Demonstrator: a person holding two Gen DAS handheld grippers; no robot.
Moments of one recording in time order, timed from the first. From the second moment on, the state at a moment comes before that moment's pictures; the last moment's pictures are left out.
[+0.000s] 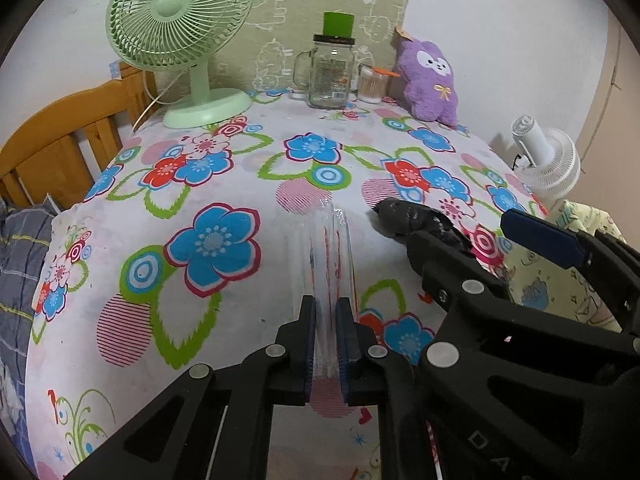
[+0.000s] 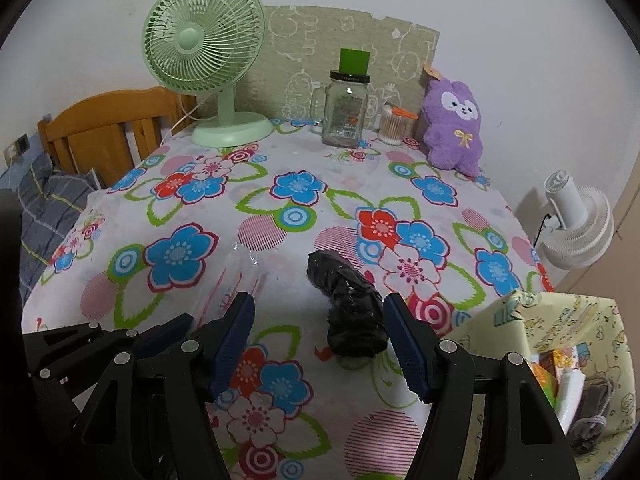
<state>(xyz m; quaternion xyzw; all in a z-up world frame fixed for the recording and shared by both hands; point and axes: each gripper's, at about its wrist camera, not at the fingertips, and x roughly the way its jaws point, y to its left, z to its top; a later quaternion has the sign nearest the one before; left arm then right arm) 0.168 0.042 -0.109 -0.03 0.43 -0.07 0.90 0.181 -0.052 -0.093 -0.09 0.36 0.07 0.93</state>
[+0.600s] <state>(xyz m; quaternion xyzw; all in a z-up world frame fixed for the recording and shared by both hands) 0.196 0.039 -0.119 -0.01 0.43 -0.03 0.90 0.225 -0.073 -0.124 -0.01 0.40 0.00 0.91</state>
